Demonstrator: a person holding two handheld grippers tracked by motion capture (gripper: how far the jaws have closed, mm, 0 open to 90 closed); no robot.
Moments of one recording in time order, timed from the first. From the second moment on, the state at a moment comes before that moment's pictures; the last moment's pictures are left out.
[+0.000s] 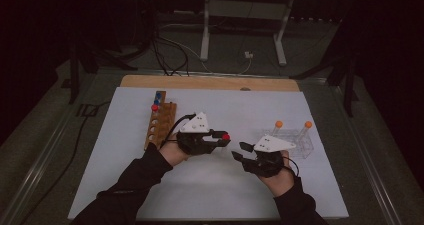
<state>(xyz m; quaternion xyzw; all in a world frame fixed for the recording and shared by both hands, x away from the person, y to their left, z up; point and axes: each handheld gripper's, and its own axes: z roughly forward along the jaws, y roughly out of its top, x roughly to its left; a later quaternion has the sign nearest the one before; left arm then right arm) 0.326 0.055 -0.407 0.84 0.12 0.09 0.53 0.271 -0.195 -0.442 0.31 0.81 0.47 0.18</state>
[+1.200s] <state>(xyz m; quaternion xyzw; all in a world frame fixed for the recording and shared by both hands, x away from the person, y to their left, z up) 0.351 0.168 -0.366 0.80 0.23 0.19 0.52 0.273 -0.200 -0.440 0.33 0.79 0.49 0.17</state>
